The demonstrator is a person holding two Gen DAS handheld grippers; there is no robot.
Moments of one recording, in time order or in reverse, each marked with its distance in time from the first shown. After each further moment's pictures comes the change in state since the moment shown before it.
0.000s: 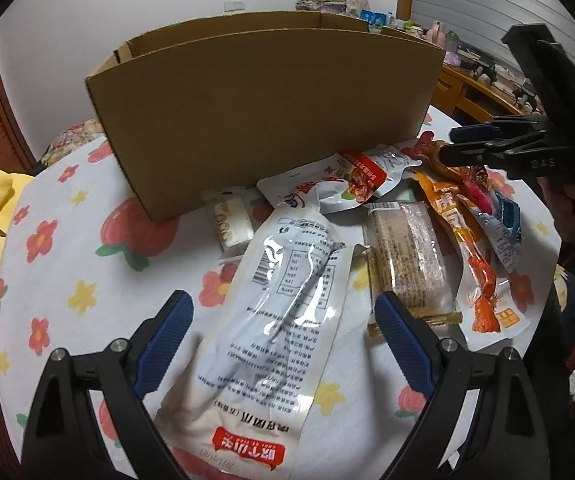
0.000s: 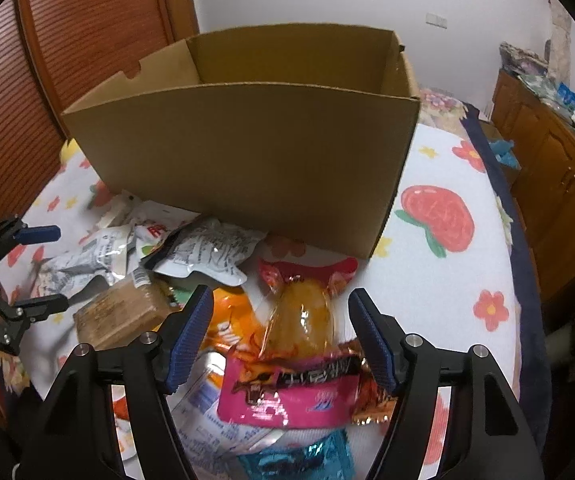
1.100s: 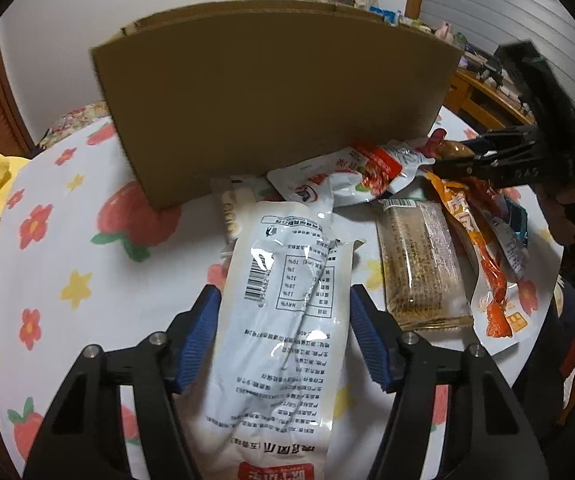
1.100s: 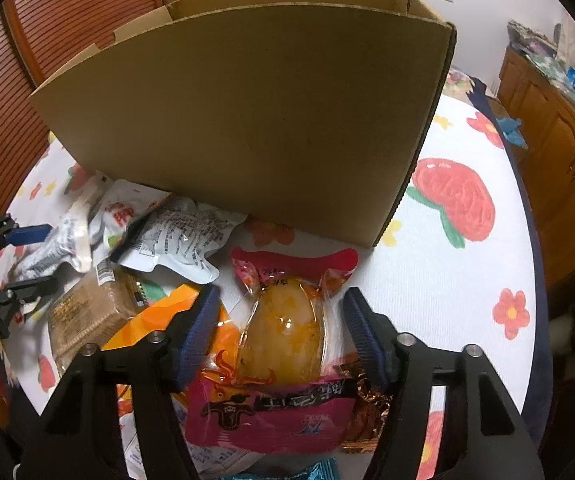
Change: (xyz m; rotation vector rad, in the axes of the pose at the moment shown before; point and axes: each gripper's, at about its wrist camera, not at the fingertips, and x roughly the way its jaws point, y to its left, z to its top) left arm 0.005 0.016 0.000 -0.041 0.014 -0.008; right arm 0.035 -0.018 0.008 0.004 0.103 0.016
